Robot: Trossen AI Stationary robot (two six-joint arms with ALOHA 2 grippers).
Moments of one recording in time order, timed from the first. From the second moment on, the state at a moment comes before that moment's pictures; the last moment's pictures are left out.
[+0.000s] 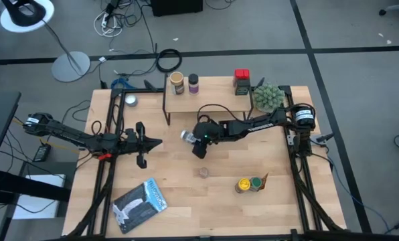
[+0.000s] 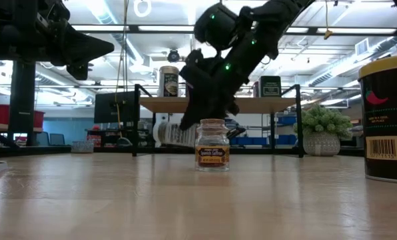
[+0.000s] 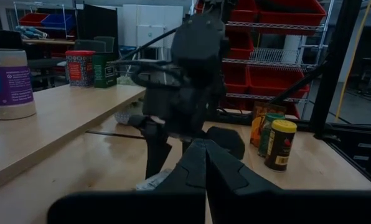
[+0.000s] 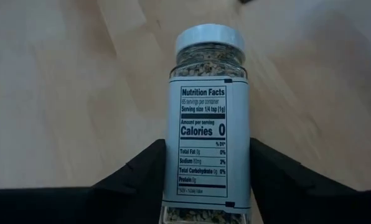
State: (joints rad) left arm -0.25 0.63 0.04 0.68 -0.39 -0.06; right arm -0.04 1.91 1.24 -0.15 0.17 0.35
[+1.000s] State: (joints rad) left arm -0.25 0.63 0.04 0.69 -0.39 -0.06; right arm 0.16 1.46 0.75 0.50 0.76 0.18
